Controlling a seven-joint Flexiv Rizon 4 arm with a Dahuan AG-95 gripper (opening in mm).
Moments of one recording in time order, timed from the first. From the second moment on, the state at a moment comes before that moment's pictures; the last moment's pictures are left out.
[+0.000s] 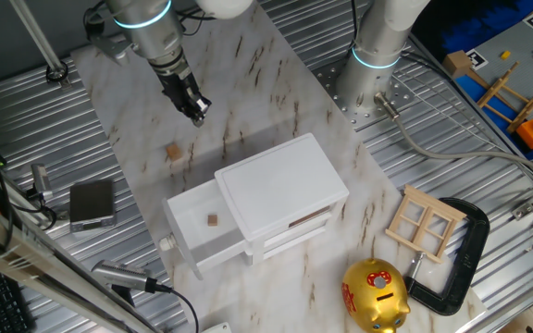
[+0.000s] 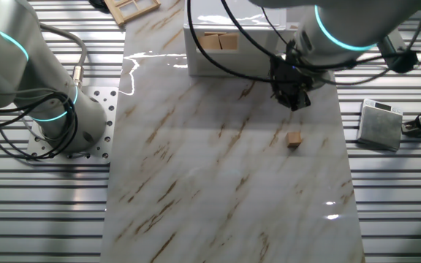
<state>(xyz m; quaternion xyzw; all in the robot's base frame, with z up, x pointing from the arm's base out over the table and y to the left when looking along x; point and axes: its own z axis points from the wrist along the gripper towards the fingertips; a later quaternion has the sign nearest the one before) 0.507 -0.008 0.158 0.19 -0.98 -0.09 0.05</state>
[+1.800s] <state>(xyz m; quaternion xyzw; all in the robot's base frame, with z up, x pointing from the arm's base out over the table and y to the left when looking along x) 0.598 -0.096 0.146 0.18 -0.98 -0.08 0.05</state>
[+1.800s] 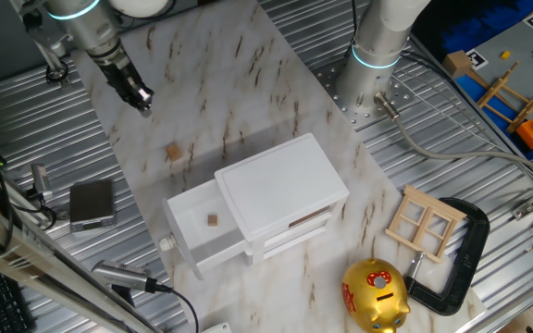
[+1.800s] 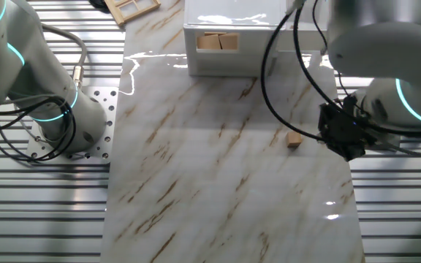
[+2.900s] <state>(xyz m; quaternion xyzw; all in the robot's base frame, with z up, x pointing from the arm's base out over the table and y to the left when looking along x) 0.599 -0.096 0.146 0.05 -1.00 -0.03 0.02</state>
